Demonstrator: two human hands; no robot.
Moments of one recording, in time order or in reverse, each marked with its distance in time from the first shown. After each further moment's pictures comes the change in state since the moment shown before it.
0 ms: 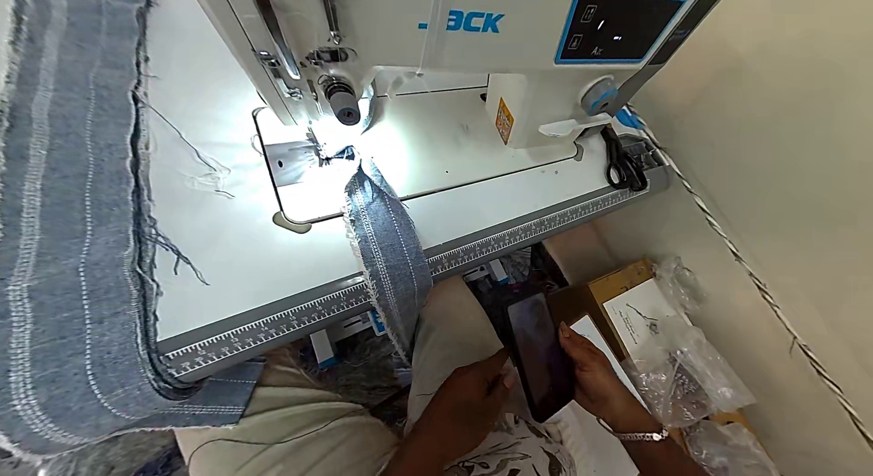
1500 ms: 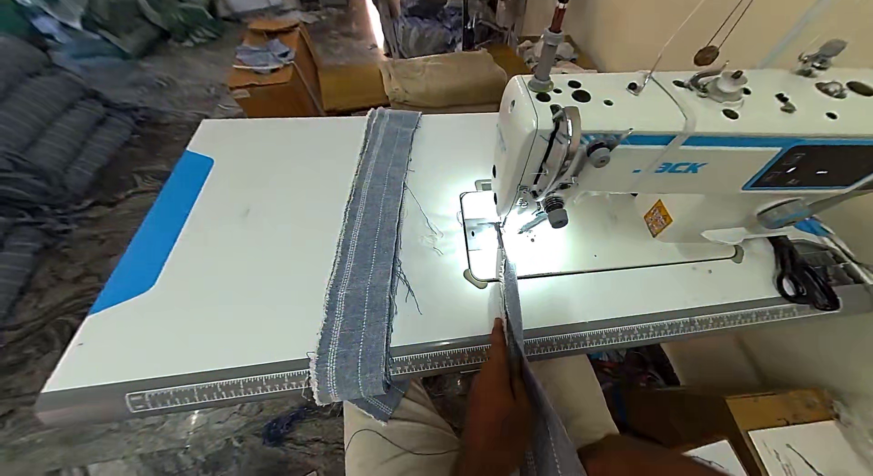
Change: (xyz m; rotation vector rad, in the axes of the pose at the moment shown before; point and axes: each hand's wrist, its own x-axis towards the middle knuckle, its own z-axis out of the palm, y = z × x) left_hand -0.050 0.016 -0.093 0.120 0.953 0.088; right_hand 0.008 -0.096 0.166 -1.196 -1.005 -0.307
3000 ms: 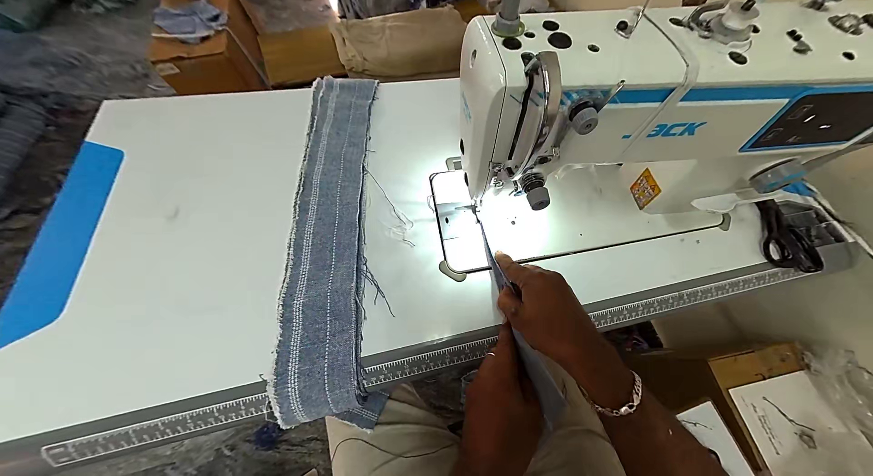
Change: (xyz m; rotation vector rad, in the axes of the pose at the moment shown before) left_hand 0.001 0.017 0.011 0.252 -0.034 0.040; right_hand 0.128 -0.012 -0.059 -0.214 0.739 0.304
